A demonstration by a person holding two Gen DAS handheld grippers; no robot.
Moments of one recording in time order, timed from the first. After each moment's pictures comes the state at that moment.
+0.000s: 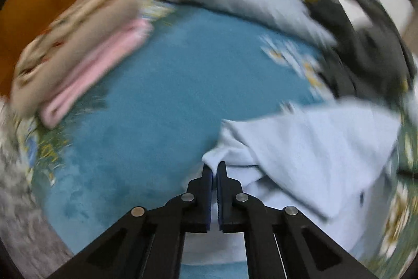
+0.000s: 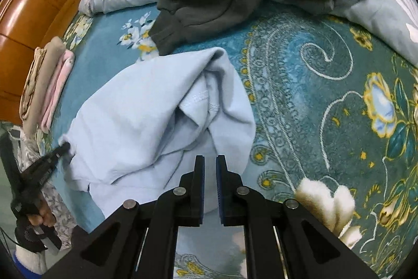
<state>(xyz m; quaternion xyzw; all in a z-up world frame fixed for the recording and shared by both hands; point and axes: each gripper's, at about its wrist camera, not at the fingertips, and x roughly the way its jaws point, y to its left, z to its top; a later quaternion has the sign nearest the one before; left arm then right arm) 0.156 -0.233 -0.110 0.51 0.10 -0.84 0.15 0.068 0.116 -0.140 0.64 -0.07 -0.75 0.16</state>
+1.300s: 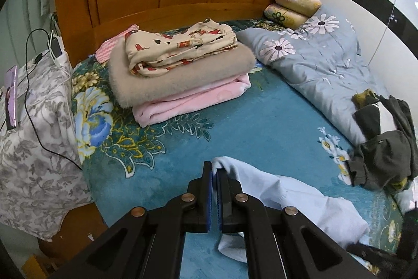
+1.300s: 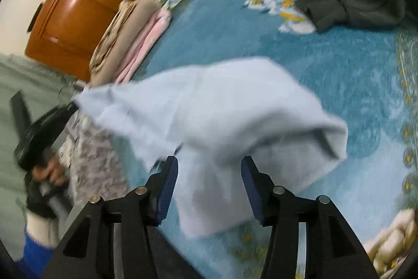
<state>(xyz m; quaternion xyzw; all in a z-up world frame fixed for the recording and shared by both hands) 0.246 -0.317 -0.032 0.40 0.19 -0.86 0.26 0.109 -0.005 -0.150 0.61 -0.12 -0.70 0.35</state>
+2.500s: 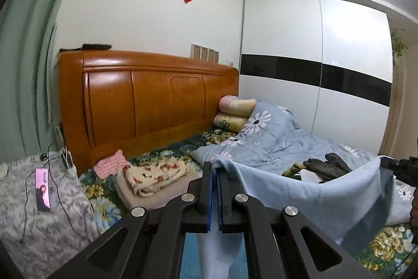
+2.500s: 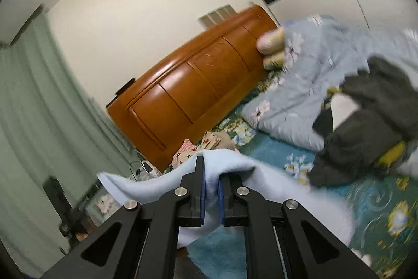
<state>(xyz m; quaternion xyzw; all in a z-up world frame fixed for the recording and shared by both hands) 0.398 -0.211 0.186 0.13 0.07 -0.97 0.18 0.172 0.140 0.156 0.29 -0.18 -0.82 0.46</state>
